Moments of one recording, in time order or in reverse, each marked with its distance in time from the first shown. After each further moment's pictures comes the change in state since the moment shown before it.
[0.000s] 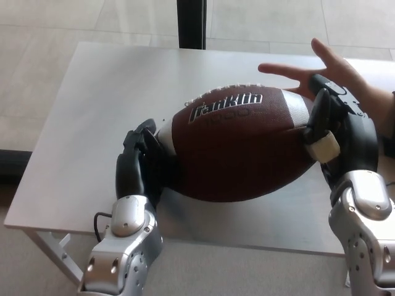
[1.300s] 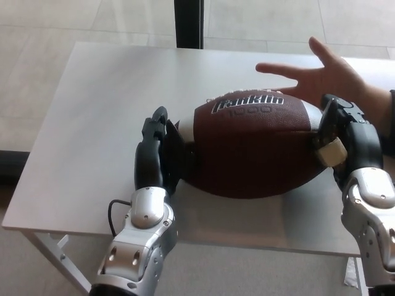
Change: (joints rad) left_arm -0.085 0.005 -0.067 0.156 0.058 -0.159 -0.006; right_arm -0.067 -0.094 0.000 0.101 -0.032 0.139 0.006
